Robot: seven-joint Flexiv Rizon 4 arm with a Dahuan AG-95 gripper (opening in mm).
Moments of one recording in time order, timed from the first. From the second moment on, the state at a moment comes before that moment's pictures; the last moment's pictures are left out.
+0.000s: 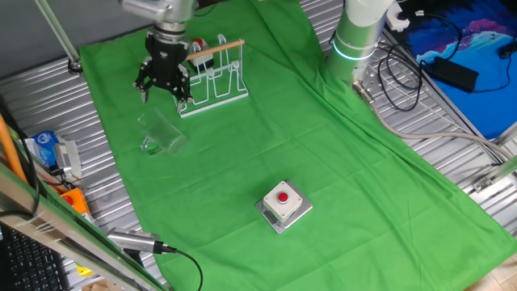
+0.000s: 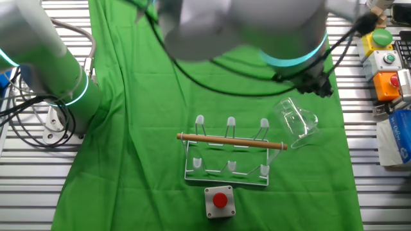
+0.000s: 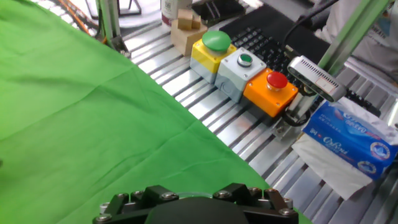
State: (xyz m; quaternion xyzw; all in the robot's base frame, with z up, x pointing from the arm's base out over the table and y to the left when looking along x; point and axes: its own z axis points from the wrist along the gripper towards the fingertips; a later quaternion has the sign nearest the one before) arm 0.584 -0.022 0.204 -0.43 0.88 0.00 0.19
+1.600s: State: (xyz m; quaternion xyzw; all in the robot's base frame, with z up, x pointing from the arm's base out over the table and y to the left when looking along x) arm 0.587 -0.025 0.203 -0.36 0.93 -0.01 -0.07
